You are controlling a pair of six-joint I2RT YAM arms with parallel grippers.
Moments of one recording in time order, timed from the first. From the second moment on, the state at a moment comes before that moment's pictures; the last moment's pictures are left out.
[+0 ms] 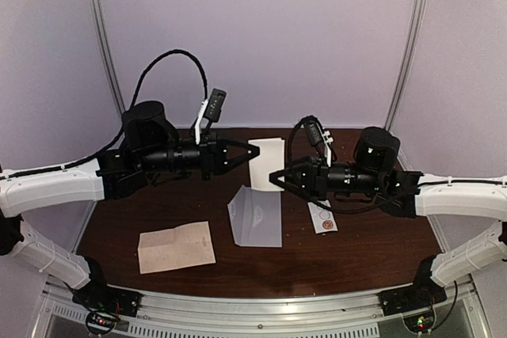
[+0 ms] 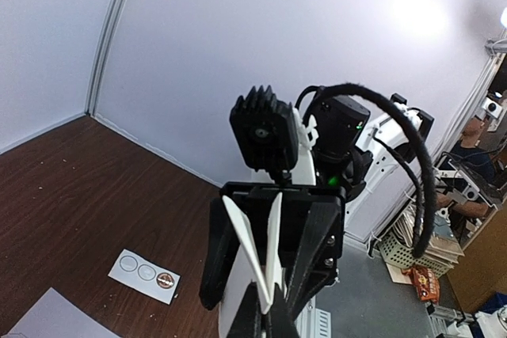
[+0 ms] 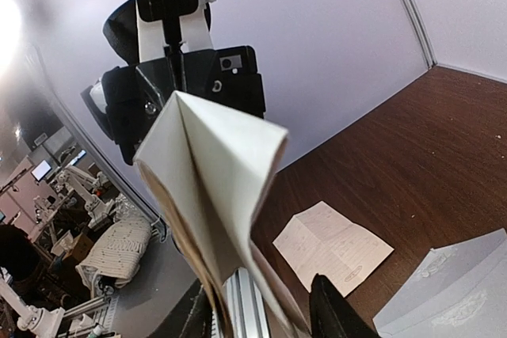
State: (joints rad) left arm -0.94 1.30 1.00 0.29 0.51 -0.42; right arm 0.89 1.24 0.78 0.44 -0.55 0.53
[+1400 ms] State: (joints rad) left arm -0.94 1.31 0.93 0.26 0.59 -0.41; right arm 0.85 1.26 0.83 0.55 -0.54 0.61
